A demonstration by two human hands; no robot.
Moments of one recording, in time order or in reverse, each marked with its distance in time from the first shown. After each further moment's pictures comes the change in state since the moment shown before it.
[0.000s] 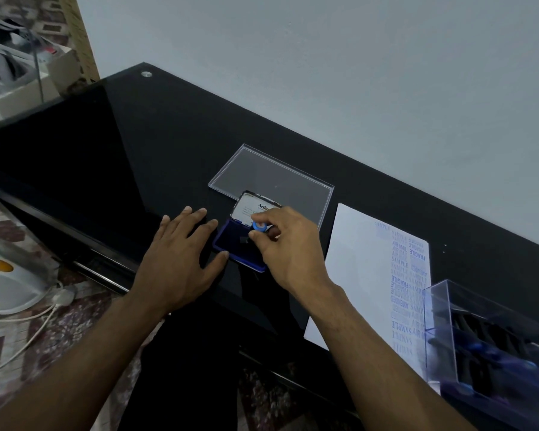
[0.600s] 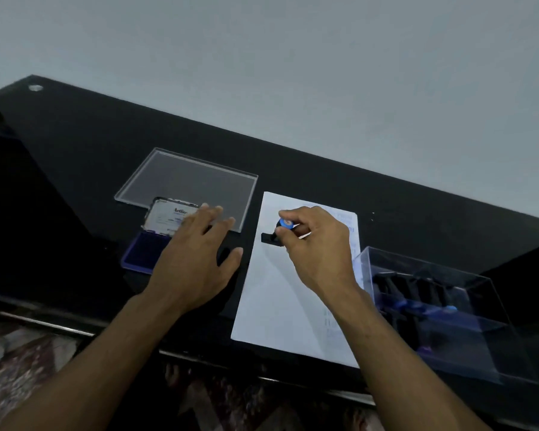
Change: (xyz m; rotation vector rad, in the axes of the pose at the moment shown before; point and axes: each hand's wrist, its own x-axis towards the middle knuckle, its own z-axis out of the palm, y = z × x) left_hand 0.045 0.137 0.027 -0.185 -0.020 0.204; right_hand -0.038 0.096 -0.105 0.073 0.335 0.219
